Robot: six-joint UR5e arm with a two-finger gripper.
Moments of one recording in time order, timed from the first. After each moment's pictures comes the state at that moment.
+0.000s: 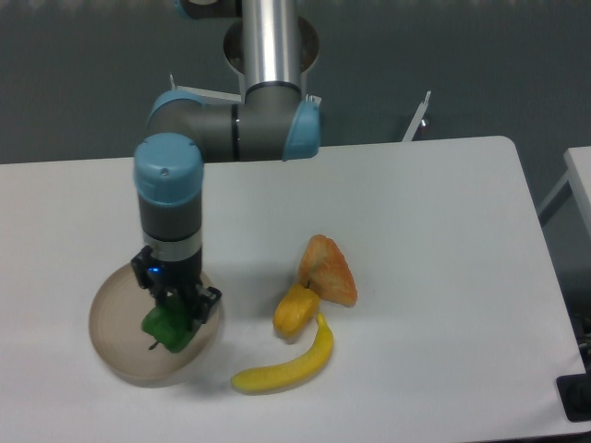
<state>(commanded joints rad) 1.83 -2.11 -1.33 -1.00 1.45 0.48</state>
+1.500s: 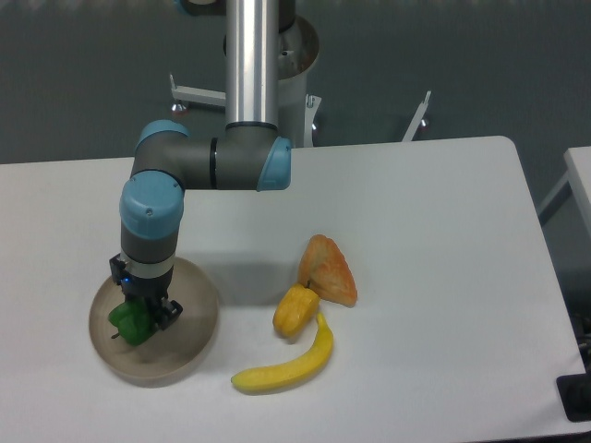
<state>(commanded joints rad) 1.83 -2.17 -1.43 -0.91 1.32 0.72</state>
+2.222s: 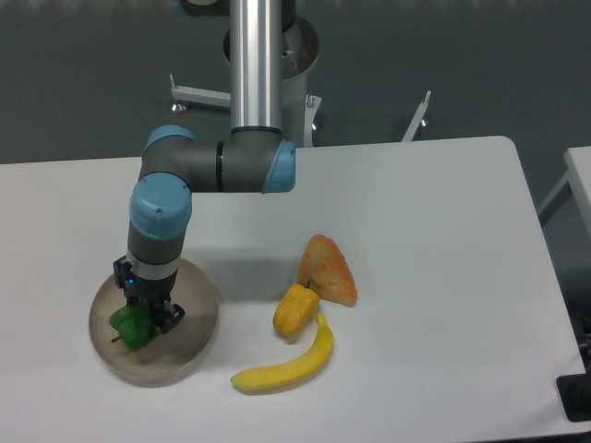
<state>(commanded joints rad) 1.85 -2.17 -1.43 -0.91 1.30 0.75</state>
